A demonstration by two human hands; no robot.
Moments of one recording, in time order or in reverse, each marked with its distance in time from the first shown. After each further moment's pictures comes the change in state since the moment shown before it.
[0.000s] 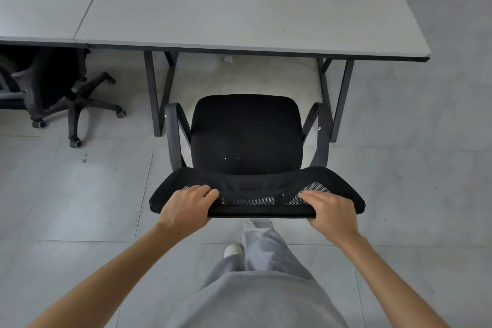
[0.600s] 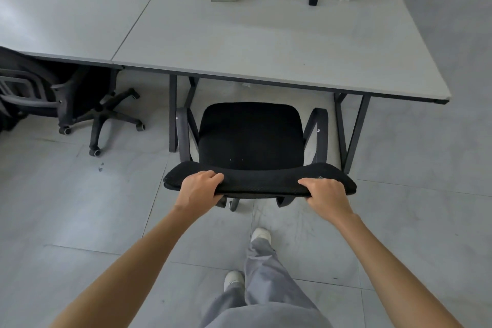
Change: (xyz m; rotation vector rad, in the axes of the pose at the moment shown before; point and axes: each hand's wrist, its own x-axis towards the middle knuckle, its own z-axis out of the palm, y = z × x) left_hand 0.053 -0.041 -0.007 -0.120 0.043 -0.308; right_hand 0.107 0.006 -0.004 -0.133 -0.138 0.006
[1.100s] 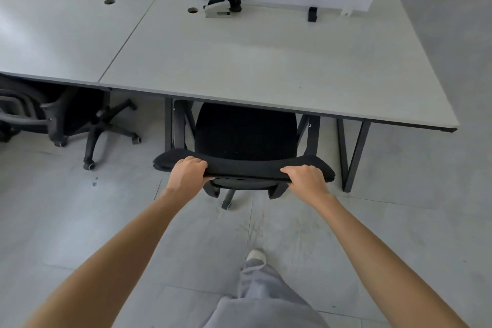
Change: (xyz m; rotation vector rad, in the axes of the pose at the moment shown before) left_hand 0.131 -0.030 -0.016 0.039 -0.129 -0.184; right_hand 0.138 0.021 -0.025 -0.079 -0.110 -0.057
